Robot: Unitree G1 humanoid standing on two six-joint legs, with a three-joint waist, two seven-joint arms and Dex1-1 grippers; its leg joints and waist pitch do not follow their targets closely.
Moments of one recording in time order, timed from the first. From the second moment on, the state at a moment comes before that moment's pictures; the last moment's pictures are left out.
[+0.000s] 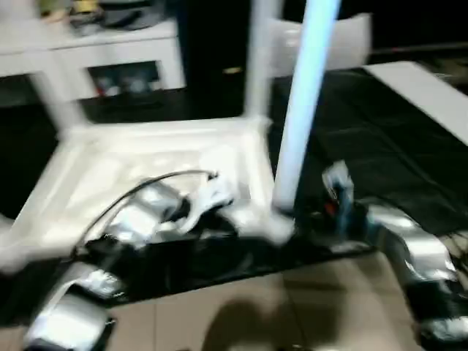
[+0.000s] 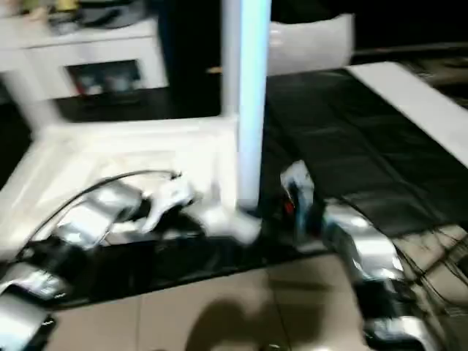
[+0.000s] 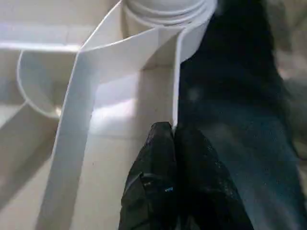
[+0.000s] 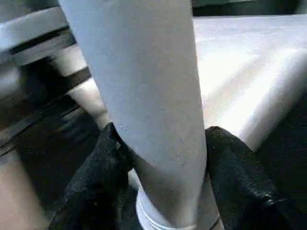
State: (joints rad) left arm -0.65 0.27 -0.35 0.53 0.10 0.35 -1.12; right arm -0.40 -0.32 0.00 0.29 0.29 0.45 0.88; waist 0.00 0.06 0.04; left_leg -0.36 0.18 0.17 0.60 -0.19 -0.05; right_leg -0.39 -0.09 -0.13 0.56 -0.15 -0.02
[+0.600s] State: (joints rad) left arm -0.67 0.13 -0.30 0.58 0.09 0.38 -0.89; right arm -0.38 -0.28 -0.03 0.29 0.20 0.32 0.70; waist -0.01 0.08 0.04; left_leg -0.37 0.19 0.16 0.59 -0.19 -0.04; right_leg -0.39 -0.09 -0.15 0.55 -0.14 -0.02
